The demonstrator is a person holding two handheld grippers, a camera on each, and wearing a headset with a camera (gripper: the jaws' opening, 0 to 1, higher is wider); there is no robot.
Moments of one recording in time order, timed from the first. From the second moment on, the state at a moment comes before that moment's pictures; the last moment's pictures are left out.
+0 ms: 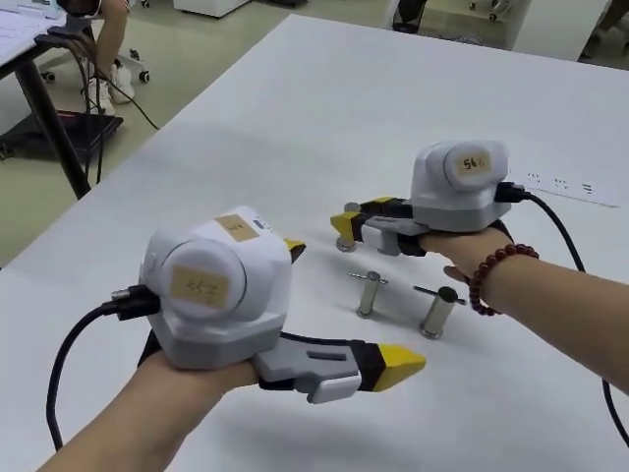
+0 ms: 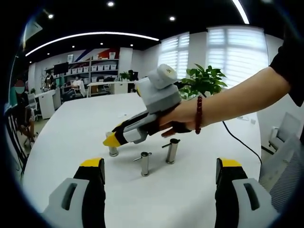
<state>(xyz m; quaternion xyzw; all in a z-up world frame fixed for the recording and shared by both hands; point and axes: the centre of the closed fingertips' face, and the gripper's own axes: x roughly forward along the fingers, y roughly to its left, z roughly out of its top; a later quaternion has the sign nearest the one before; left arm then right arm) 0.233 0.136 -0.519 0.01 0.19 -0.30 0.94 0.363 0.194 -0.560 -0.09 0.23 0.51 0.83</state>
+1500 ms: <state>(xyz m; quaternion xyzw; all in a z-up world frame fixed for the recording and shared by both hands) 0.233 0.139 -0.524 0.02 0.20 -0.29 0.94 0.370 0.180 -0.562 -0.17 0.22 0.51 0.81</state>
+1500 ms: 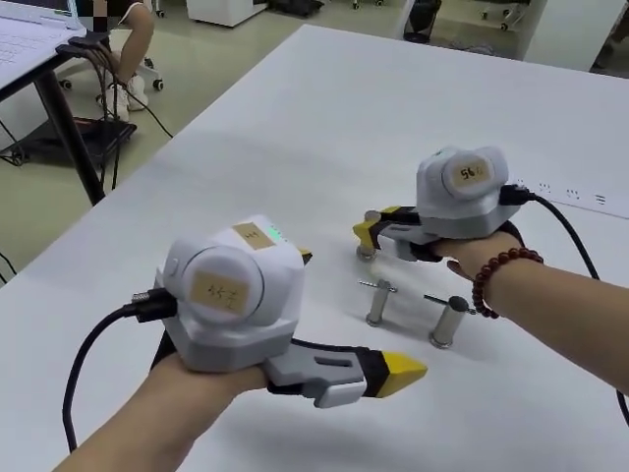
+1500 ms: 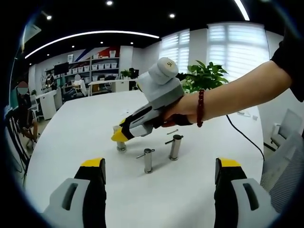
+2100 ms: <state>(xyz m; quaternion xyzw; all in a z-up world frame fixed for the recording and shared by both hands) 0.231 0.131 -0.525 0.04 0.19 -0.31 0.93 0.368 0.111 -0.567 -0.16 0.25 0.49 0.82</state>
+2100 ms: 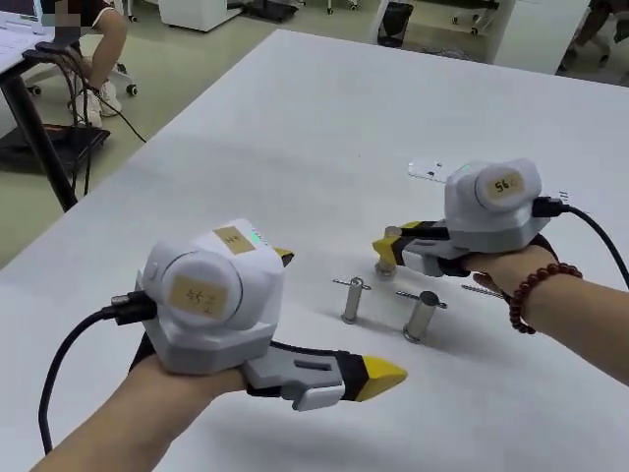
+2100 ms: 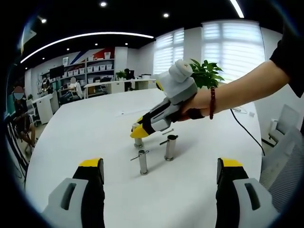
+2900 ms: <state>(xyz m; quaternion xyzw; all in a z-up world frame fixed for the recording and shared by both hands) 0.227 0.124 -0.527 0.04 0.20 -0.32 0.92 0.347 0.045 -0.560 -0.18 0.25 0.46 0.83</state>
